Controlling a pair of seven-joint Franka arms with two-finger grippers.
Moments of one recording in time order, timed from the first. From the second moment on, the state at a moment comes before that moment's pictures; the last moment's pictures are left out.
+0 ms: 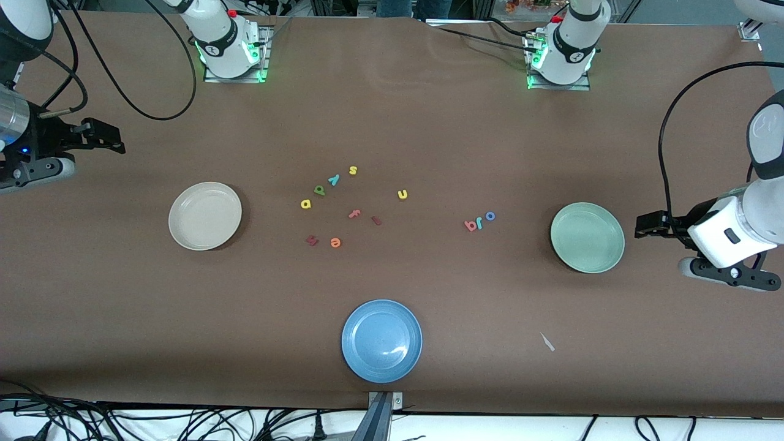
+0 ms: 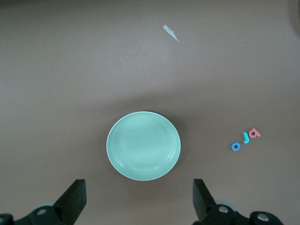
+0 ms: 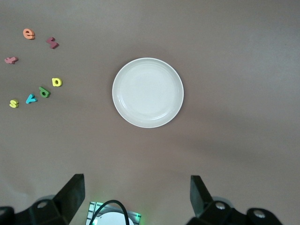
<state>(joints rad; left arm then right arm) 0.11 0.51 -0.20 -1.13 0.08 1.51 0.12 0.04 0.11 -0.05 -1.56 0.00 1.48 -0.27</state>
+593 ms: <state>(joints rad) 0.11 0.51 -0.20 -1.13 0.08 1.51 0.12 0.04 0.11 -0.05 -1.56 0.00 1.48 -0.27</state>
